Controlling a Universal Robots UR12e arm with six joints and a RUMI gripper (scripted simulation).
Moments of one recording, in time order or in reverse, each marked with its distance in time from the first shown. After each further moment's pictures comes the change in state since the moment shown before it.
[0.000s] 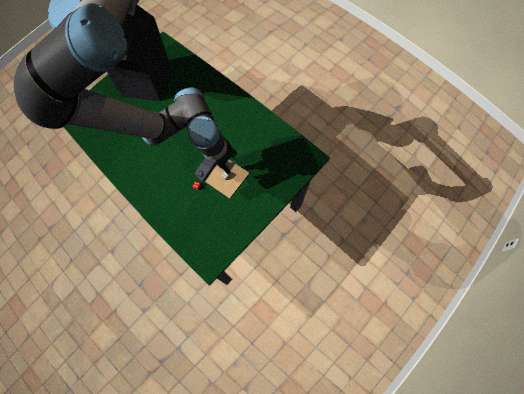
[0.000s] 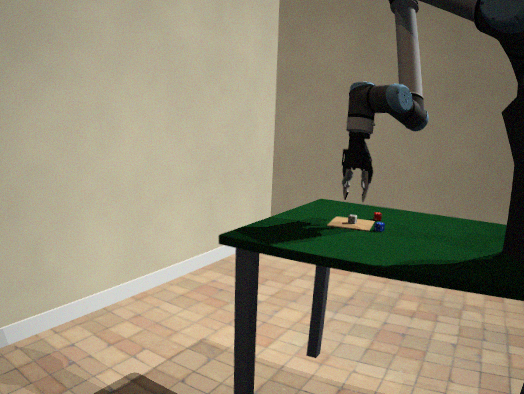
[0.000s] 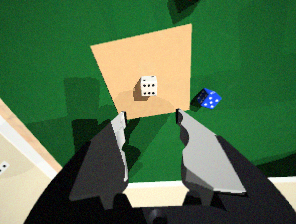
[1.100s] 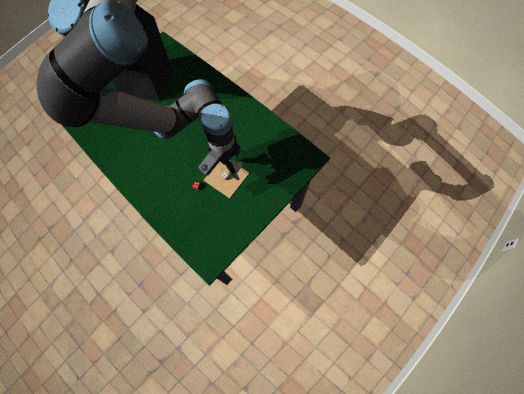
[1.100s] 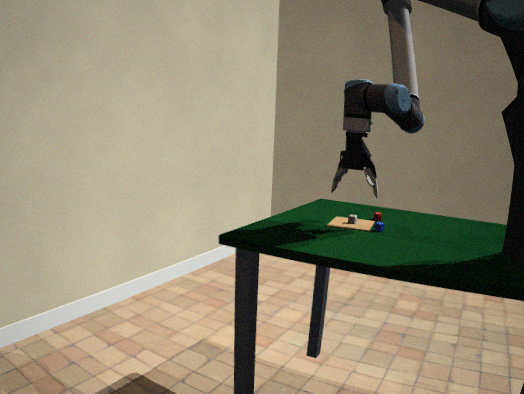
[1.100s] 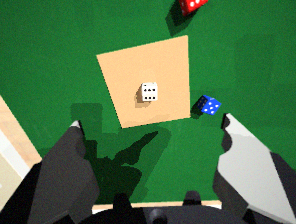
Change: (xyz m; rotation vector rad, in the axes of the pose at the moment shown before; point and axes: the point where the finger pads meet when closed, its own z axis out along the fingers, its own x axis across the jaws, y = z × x) arm 0.000 0.002 -0.002 0.159 -0.005 0.004
